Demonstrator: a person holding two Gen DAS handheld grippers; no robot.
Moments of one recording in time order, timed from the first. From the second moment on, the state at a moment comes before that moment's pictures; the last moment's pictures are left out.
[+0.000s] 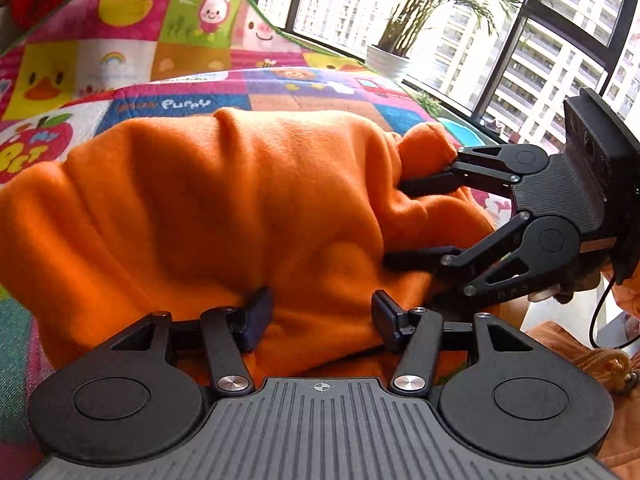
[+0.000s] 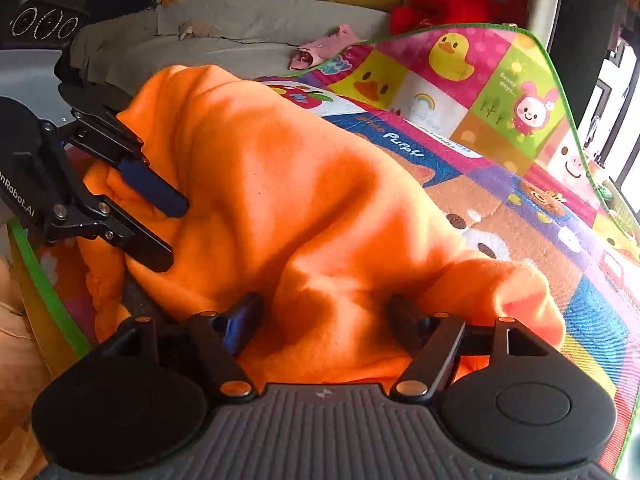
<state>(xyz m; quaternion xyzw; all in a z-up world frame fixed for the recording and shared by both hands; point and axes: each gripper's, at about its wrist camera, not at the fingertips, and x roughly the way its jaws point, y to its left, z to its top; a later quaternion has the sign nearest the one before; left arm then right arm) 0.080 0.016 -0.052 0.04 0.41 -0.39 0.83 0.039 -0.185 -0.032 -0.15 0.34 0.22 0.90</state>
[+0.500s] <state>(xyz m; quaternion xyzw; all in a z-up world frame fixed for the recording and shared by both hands) 0.079 0.052 -0.046 0.08 0.39 -0.24 0.89 0.032 -0.219 0.014 -0.08 0.30 0.22 0.92</state>
